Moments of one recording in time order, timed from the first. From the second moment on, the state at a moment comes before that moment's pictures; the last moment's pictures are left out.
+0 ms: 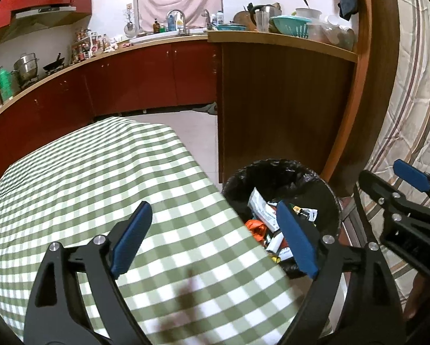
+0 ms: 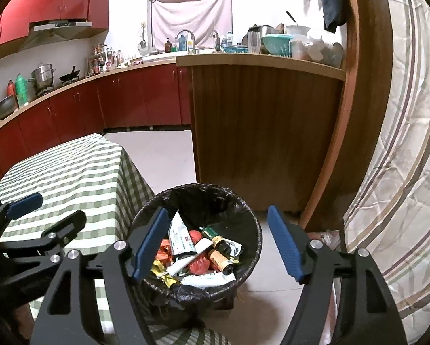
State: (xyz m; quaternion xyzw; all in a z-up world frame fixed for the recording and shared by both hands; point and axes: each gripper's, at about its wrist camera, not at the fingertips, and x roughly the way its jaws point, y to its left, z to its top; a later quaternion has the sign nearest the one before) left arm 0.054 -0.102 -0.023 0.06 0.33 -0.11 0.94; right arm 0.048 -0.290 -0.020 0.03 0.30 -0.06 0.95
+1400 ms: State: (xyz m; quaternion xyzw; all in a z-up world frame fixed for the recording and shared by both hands) left arm 0.031 -0.072 -0.010 0.04 0.31 -0.10 0.95; right arm 0.023 -0.276 -0.006 0.01 0.28 -0.07 0.96
